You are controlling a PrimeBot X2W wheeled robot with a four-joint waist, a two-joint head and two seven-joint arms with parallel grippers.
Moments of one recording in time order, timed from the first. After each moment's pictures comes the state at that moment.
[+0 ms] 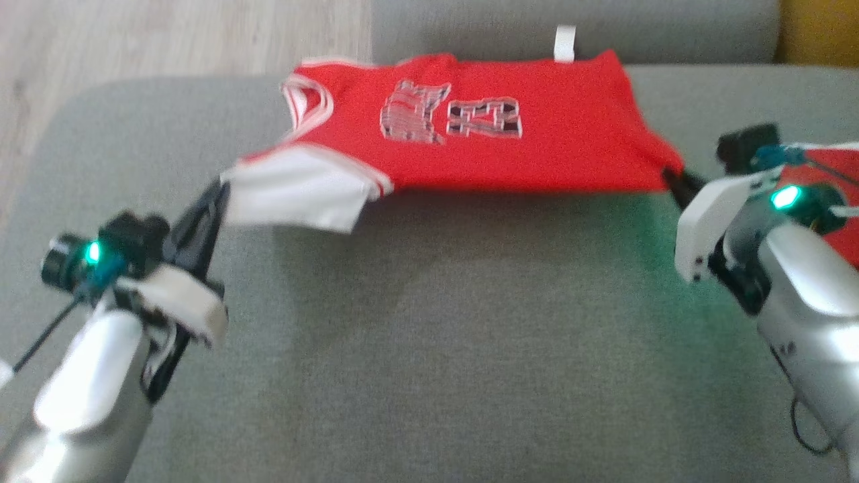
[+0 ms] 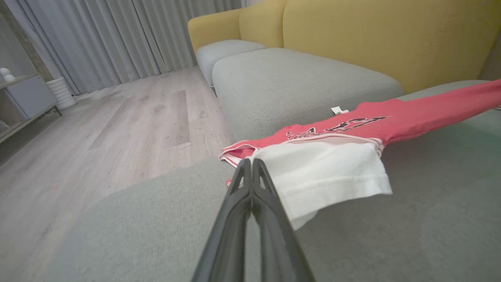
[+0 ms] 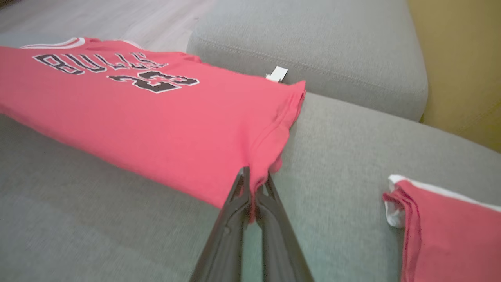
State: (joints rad) left arm -0.57 0.42 -0.52 0.57 -0.42 -0.13 -0.14; right arm -0.78 -0.35 0.62 0.95 0.51 0.13 0.09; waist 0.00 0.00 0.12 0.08
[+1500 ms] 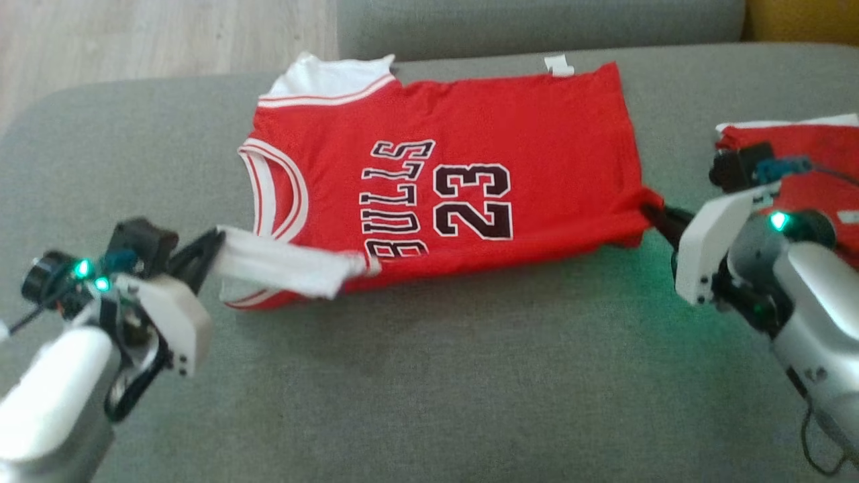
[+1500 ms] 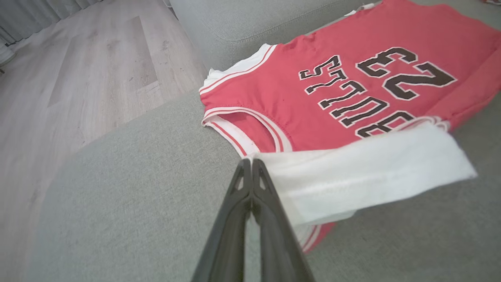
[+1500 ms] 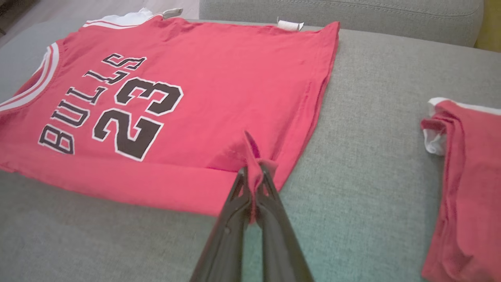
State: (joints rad) left arm -0.43 0.60 -0.59 0.26 -0.51 -0.09 0.27; right arm -0.61 -0.47 0.65 0.59 0.75 0.13 0.37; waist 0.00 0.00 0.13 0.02
